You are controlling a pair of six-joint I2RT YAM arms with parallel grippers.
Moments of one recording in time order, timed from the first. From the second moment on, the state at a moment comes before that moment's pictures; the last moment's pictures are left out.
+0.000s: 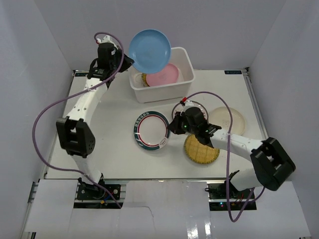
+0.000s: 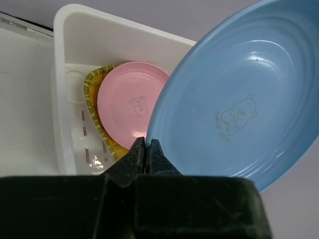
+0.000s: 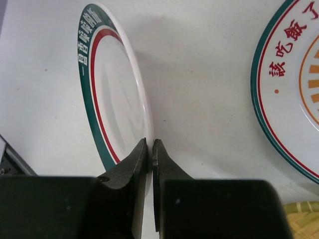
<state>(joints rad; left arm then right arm) -0.21 1.72 1.73 -0.29 0.09 -0.69 0.73 1.44 0.73 0.19 -0.09 0.60</state>
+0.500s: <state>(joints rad) -0.26 2.26 2.11 -0.37 0.10 -0.59 0.58 1.08 0.89 -0.20 -0.11 0.37</state>
